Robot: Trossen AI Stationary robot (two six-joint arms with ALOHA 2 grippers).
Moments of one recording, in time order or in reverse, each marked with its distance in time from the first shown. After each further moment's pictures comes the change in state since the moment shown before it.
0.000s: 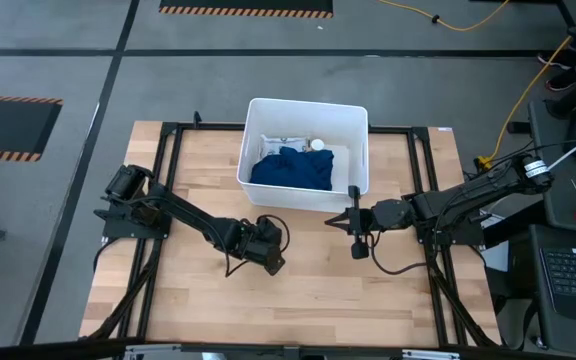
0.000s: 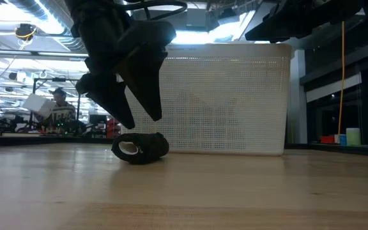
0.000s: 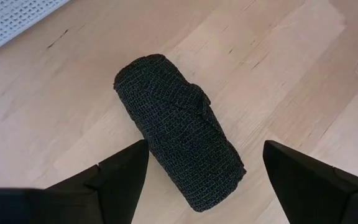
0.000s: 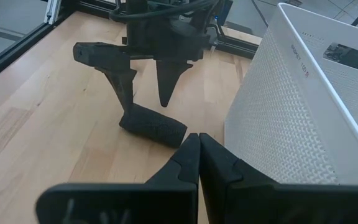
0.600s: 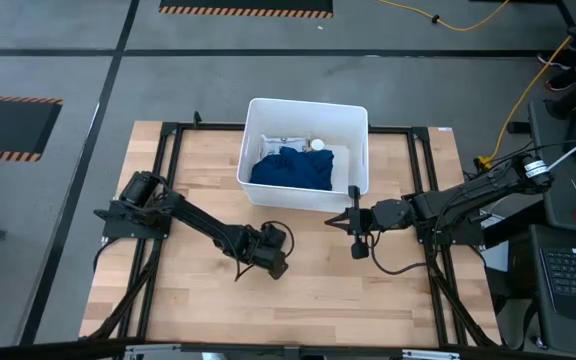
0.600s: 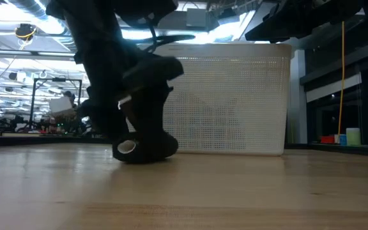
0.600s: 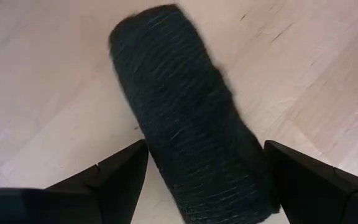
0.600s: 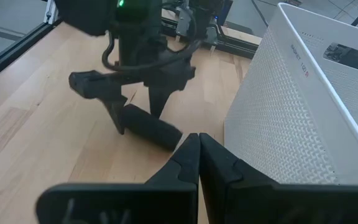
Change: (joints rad) left arm 0.000 0.116 0.001 0.073 0.039 -0.014; right arm 0.000 0.000 0.000 0.000 0.000 0.000
